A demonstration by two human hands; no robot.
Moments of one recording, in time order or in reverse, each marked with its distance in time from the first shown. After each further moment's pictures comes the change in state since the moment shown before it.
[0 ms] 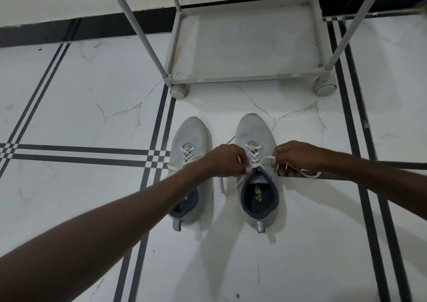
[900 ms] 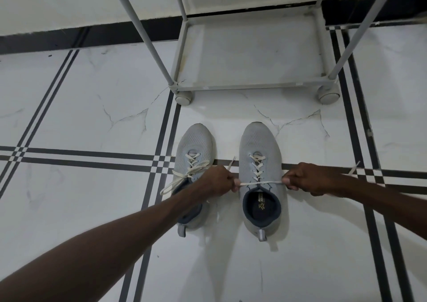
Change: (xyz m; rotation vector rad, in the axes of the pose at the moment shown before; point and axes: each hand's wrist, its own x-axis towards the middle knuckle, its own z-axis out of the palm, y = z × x) left_hand -0.018 -0.030 0.026 -0.113 0.053 -0.200; right_hand 0.007 0.048 -0.004 -0.257 -0.071 -0.131
